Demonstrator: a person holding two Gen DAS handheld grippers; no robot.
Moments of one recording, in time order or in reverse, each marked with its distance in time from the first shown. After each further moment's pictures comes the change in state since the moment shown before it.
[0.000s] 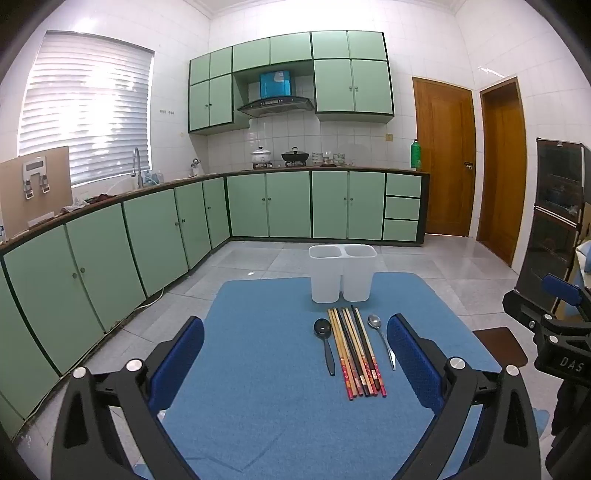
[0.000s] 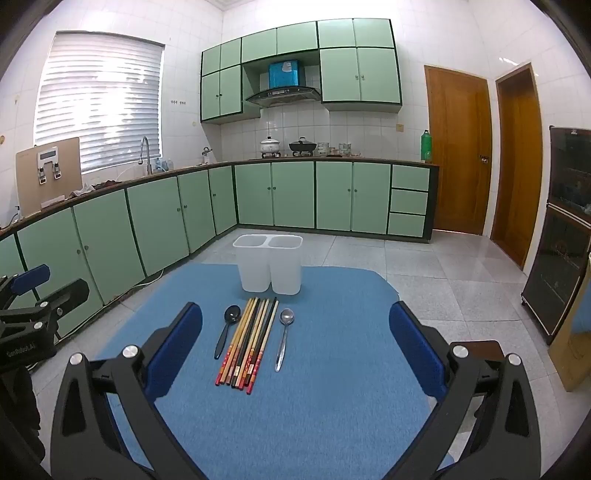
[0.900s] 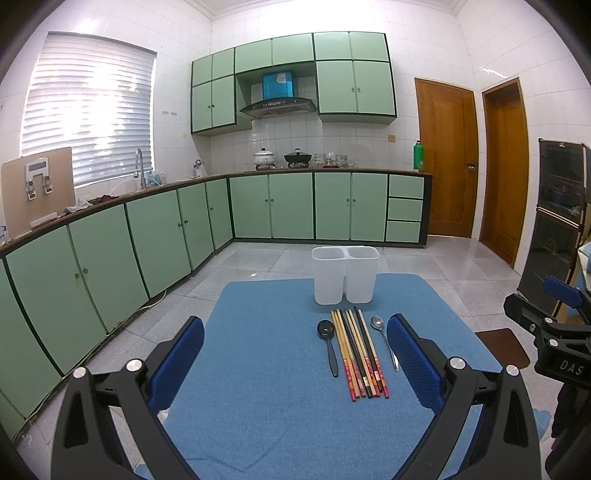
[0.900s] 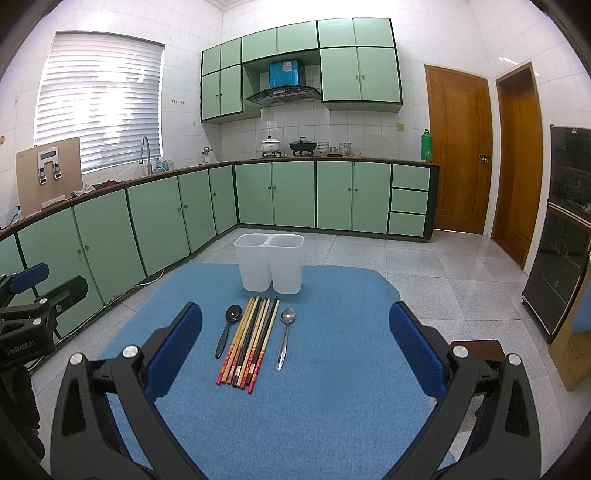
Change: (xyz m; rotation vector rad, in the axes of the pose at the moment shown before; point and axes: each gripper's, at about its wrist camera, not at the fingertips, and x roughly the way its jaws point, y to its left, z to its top) left arm -0.003 0.004 -0.002 0.001 -0.007 0.011; right arm 0.003 -0.002 -0.002 0.002 0.003 0.003
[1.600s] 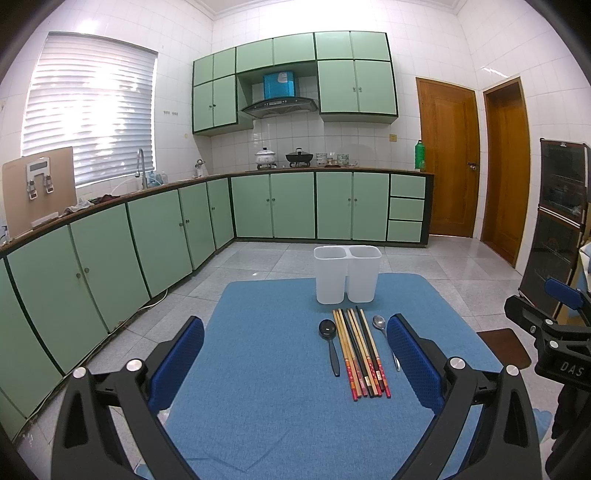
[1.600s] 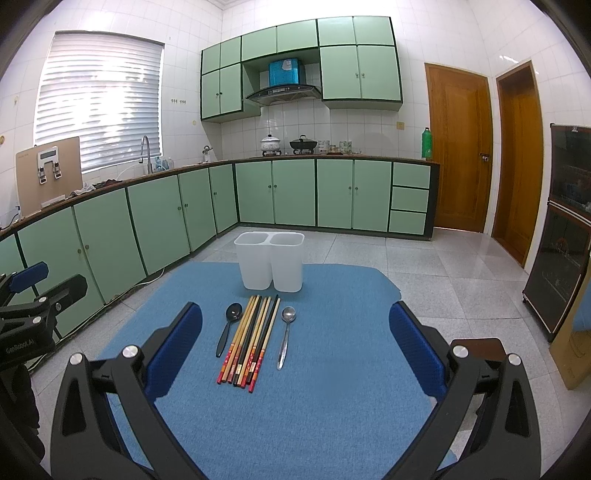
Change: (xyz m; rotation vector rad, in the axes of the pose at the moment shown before) left arm 0.001 -0.001 0.000 0.003 0.002 0.003; right arm 0.000 0.000 -0.001 0.002 0.000 -0.001
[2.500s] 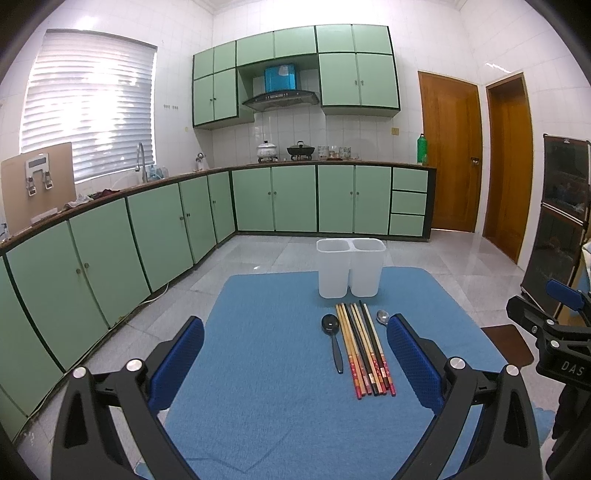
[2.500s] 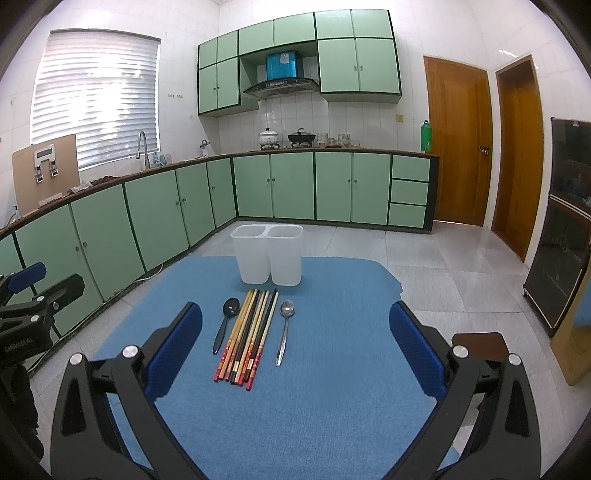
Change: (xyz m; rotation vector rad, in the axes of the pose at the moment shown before) left arm 0.013 0.004 -0.002 -0.004 0.032 0.007; right arm 0.019 0.003 -0.008 0.010 0.037 -0.004
